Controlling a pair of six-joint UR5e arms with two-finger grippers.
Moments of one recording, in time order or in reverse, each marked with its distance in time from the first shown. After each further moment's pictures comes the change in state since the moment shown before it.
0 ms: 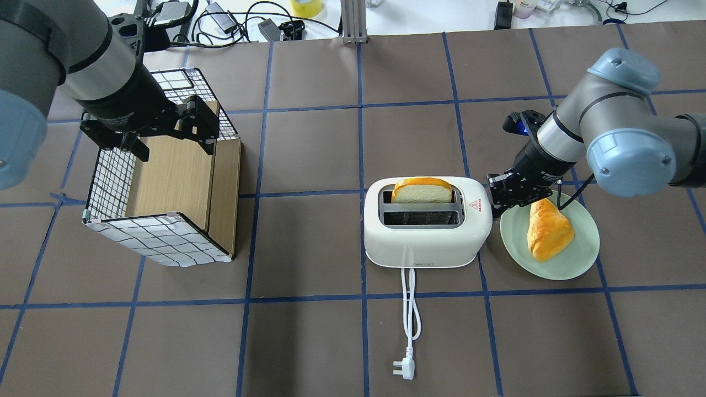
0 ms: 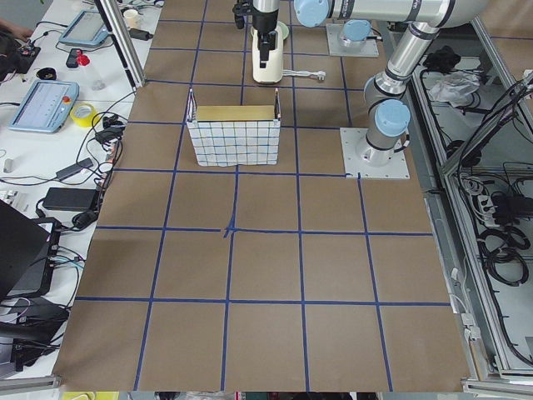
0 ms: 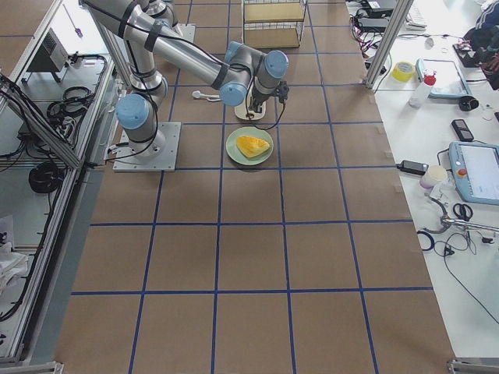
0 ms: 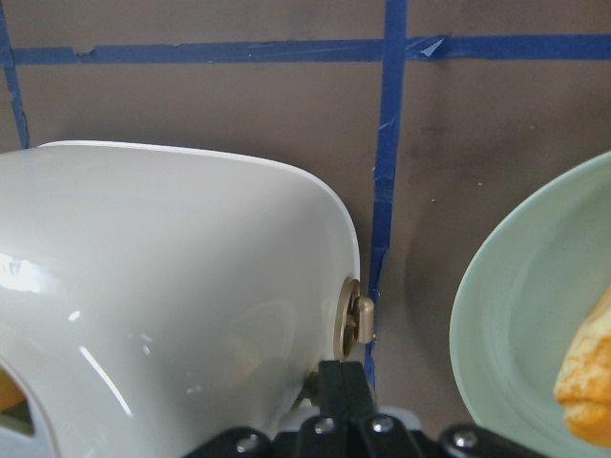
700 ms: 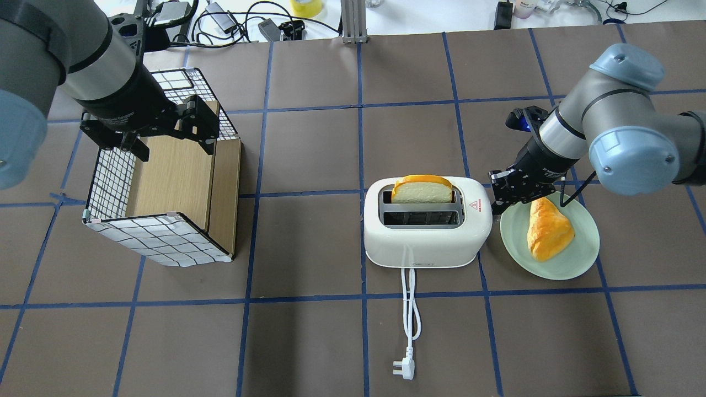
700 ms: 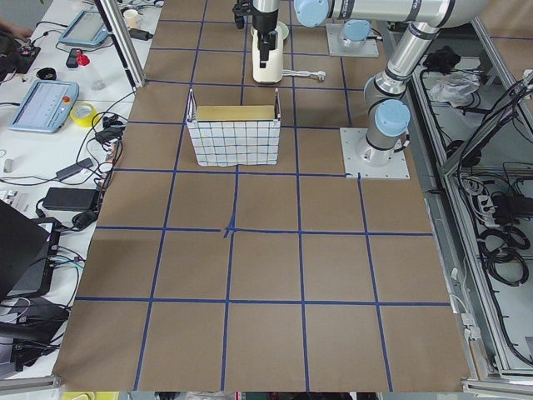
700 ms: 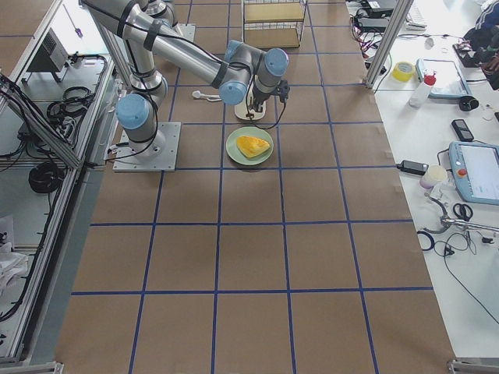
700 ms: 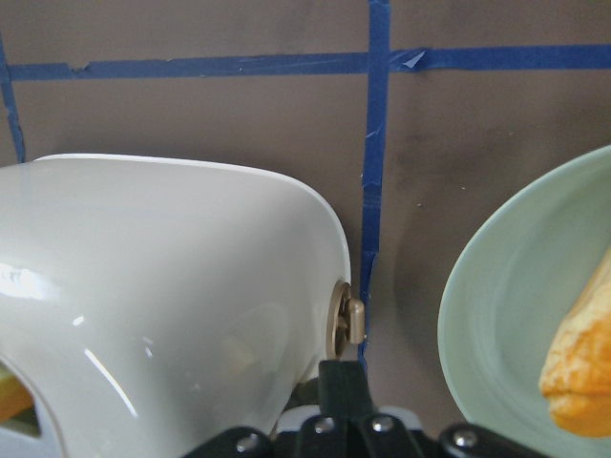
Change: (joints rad) left arm 0.000 0.000 0.000 0.000 0.000 0.000; right arm 0.002 -0.021 -0.017 0.003 -0.026 0.035
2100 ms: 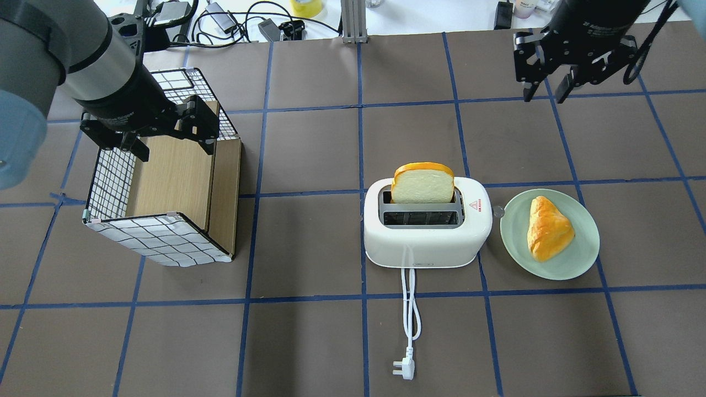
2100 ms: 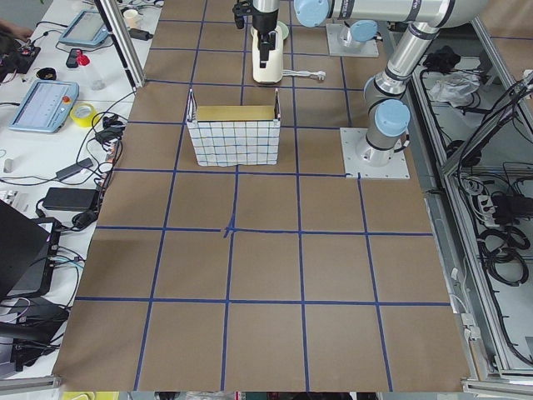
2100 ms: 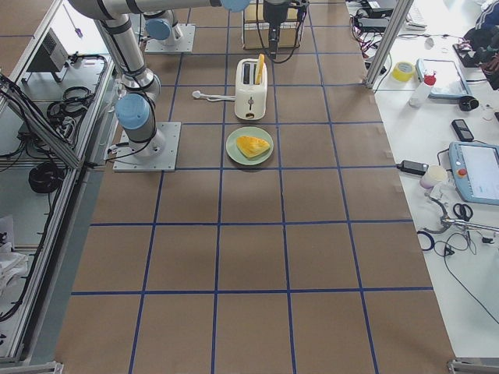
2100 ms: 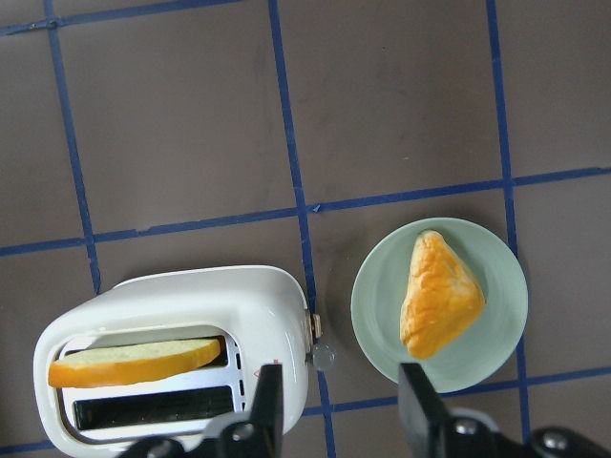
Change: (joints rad) left arm 0.000 0.000 0.000 0.000 0.000 0.000; right arm 0.191 -0.088 -0.507 0.264 -0.260 0.343
